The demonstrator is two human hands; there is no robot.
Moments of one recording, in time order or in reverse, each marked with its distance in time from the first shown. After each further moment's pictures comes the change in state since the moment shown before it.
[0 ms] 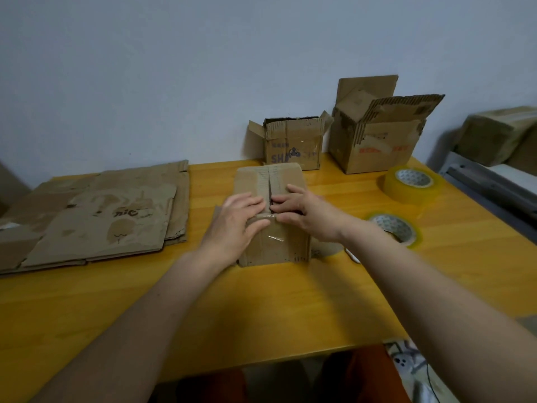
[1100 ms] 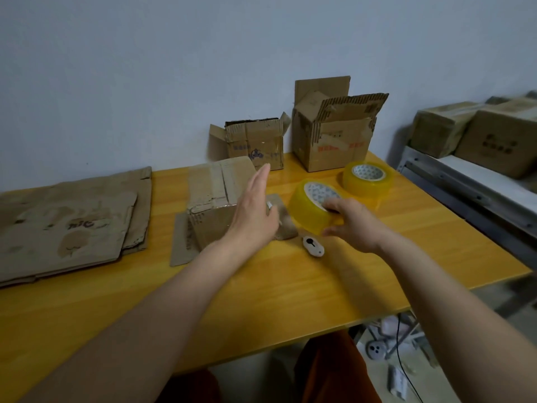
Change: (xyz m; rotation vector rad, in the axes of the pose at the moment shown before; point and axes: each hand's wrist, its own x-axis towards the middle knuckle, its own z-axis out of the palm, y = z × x) left_hand 0.035 0.100 0.044 -0.359 0.015 -0.085; right_hand -0.100 0.077 -0.050 -0.153 0.226 0.238
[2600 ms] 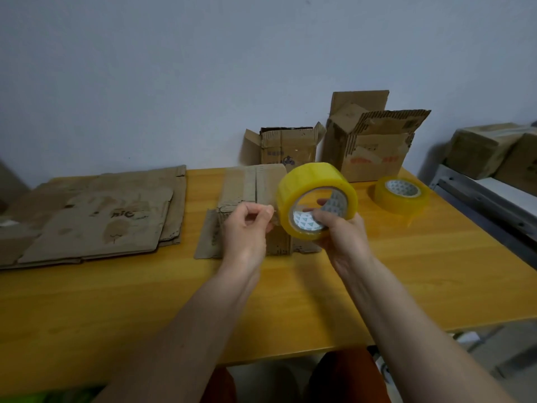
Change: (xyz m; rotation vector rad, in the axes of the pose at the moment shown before) left_hand -0.048 0.002 -0.045 -0.719 0.415 -0.452; right_hand 0.019 -0.086 0.055 1.404 0.341 0.350
